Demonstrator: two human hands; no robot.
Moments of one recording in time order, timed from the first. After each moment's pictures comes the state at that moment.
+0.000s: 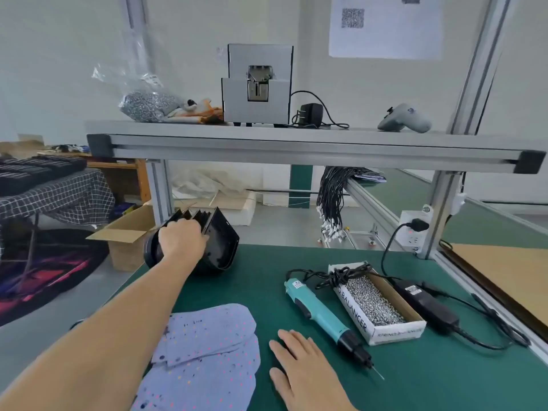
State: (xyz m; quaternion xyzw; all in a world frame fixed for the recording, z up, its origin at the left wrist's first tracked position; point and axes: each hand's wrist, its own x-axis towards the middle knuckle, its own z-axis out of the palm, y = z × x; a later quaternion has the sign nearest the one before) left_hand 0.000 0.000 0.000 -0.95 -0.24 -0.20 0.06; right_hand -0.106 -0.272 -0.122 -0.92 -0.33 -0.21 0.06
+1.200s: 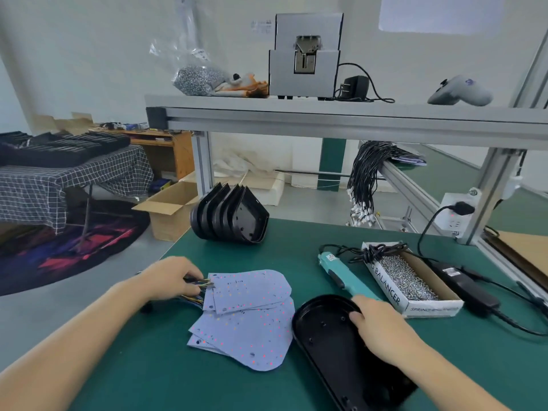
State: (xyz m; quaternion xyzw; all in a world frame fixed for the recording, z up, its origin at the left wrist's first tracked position) left_hand -0.149 0.060 -0.042 -0.99 -0.07 0.09 -0.07; right_hand -0.101 -0.311 -0.065 -0.97 -0.14 0.08 0.16
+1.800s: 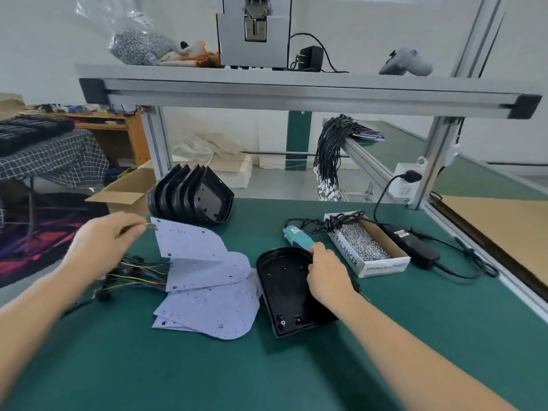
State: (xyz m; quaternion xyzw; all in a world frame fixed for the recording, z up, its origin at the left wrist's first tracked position) left_hand -0.162 0.069 -0.032 -0.94 -0.08 -0.28 -0.19; right_hand -0.089 -0.283 -0.073 -0.97 -0.07 -0.03 0.22
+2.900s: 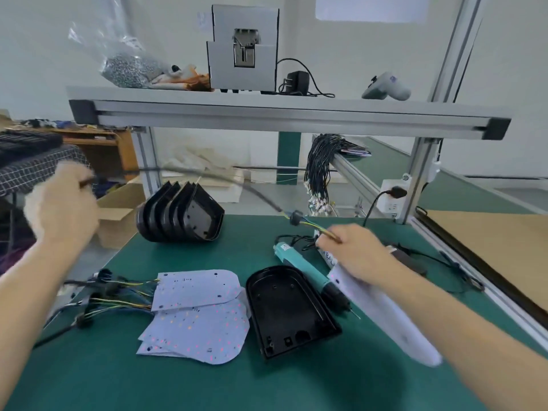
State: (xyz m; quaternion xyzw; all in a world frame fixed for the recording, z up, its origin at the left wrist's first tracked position) left_hand -0.126 0.069 0.032 -0.88 -0.25 -0.39 -0.11; right_hand -0.093 -0.336 0.028 -0.95 -0.19 -0.03 0.23
